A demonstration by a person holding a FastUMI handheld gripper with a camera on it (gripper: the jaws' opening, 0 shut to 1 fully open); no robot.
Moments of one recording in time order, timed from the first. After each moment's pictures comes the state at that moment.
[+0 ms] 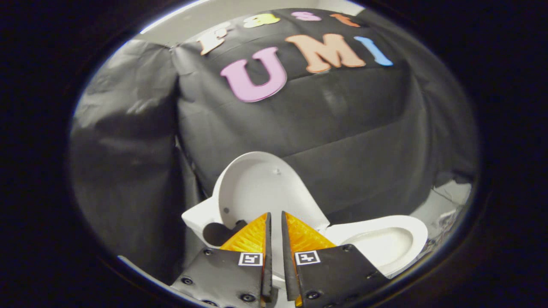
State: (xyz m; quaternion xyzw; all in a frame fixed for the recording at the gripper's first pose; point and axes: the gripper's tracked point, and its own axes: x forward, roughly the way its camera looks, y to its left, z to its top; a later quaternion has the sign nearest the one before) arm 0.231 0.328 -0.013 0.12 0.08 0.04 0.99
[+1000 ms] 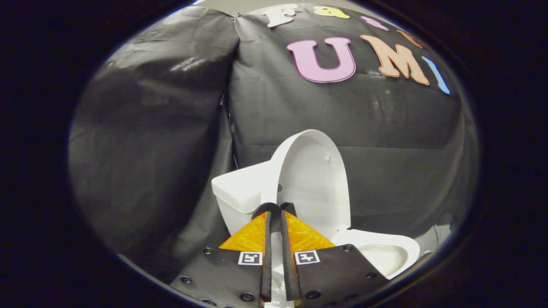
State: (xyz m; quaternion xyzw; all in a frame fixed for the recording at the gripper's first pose) arm 0.246 0.381 -0.028 0.01 0.10 0.13 0.99
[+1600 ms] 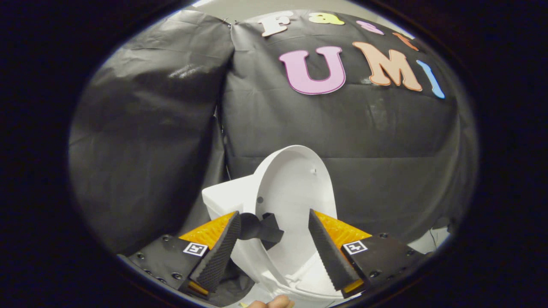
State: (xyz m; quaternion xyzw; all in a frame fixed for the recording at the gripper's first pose) arm 0.242 0.349 -0.006 0.01 0.06 0.12 0.99
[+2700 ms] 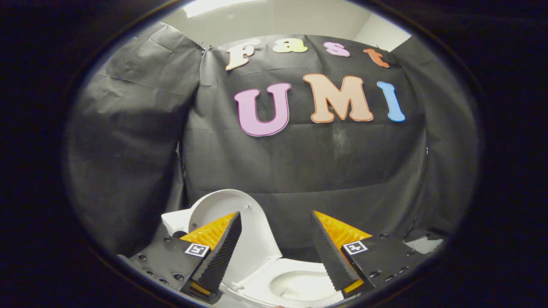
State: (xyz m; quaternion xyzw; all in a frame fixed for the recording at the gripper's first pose) arm 0.202 0.165 0.096 0.00 -0.04 0.01 1.00
